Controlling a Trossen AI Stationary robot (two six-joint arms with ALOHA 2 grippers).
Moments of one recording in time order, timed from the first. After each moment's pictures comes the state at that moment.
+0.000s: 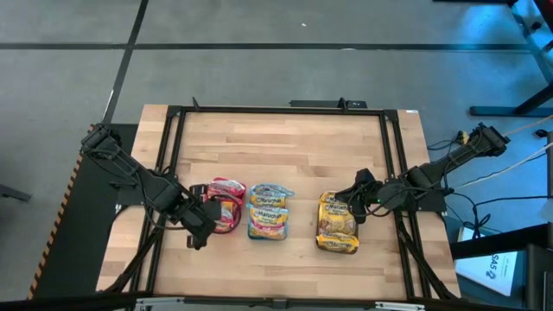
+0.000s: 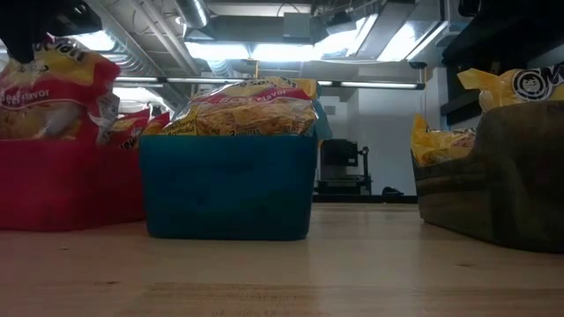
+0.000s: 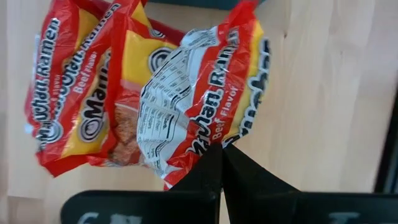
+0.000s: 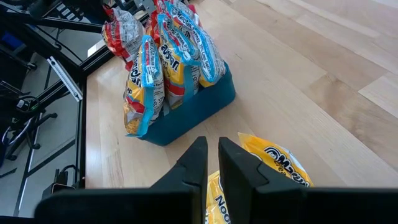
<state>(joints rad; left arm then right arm) -0.60 1.34 1.12 -1.12 -0.16 -0.72 0.52 0.84 0.57 -0.32 0.50 0.91</state>
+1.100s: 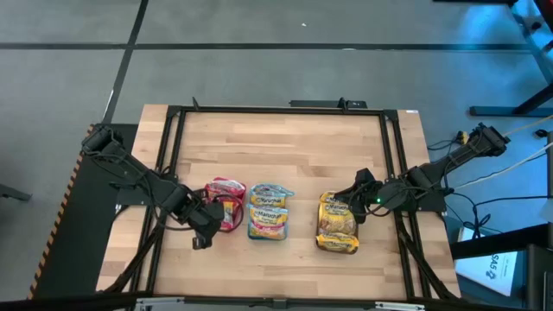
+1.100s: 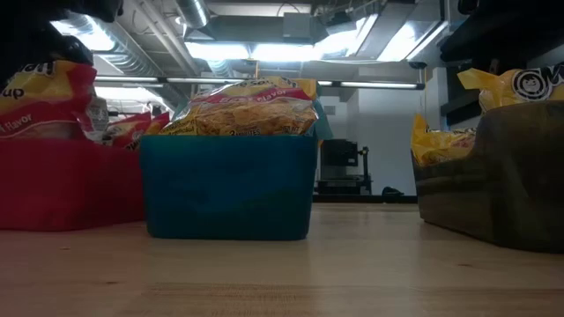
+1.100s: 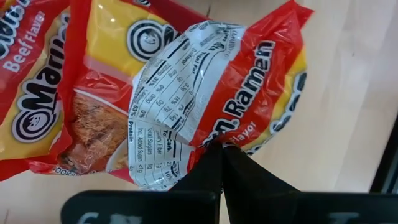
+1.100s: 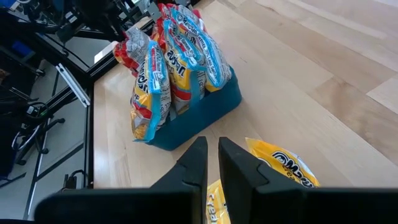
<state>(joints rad) -0.57 1.35 0.99 -0.97 -0.09 -0.81 0.52 0.84 0.57 -0.29 0.50 0.92</state>
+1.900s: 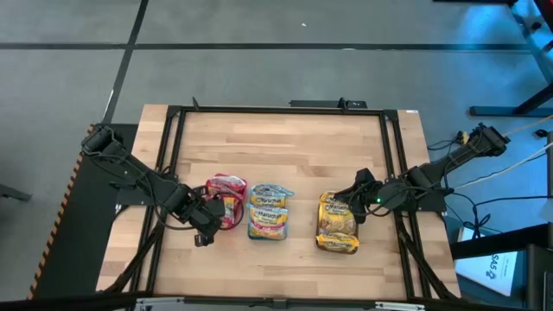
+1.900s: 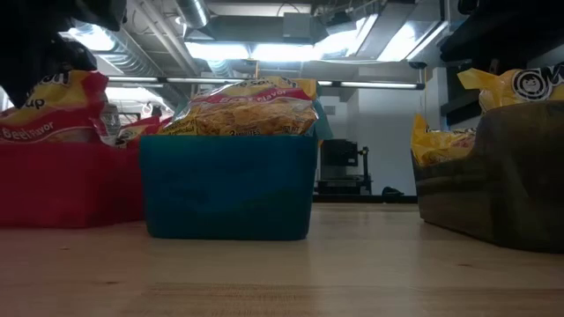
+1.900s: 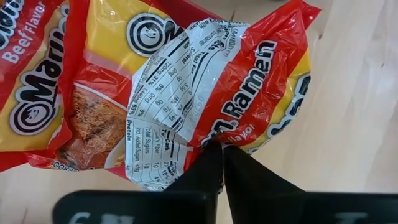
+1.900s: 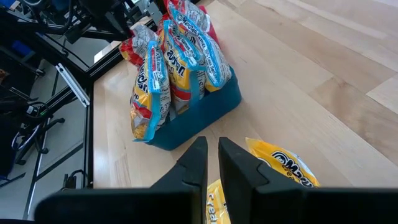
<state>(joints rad) -0.56 1.35 0.97 -0.97 -0.15 -0.81 0.52 0.84 0.57 -0.29 0.50 0.92</state>
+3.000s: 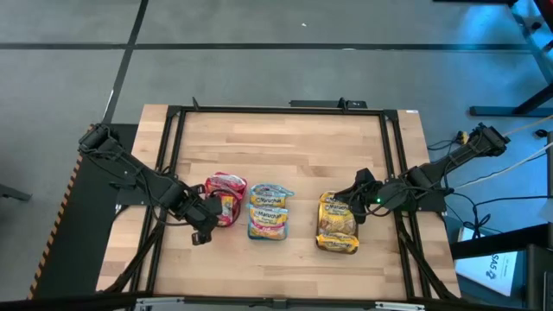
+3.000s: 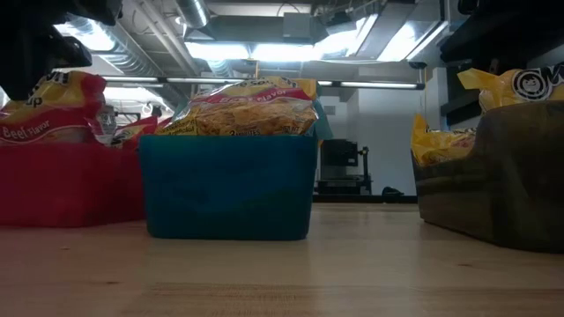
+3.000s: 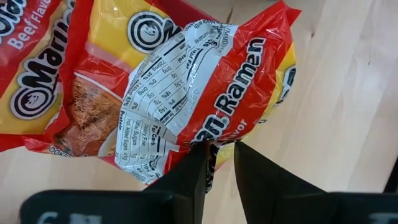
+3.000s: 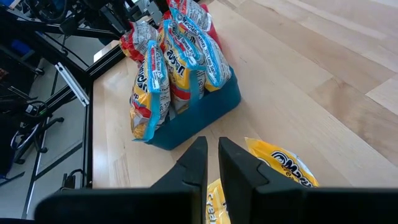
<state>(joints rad) -0.56 1.30 0.97 -0.99 -0.12 -0.84 0.52 0.84 0.57 -0.29 0.50 0.91</state>
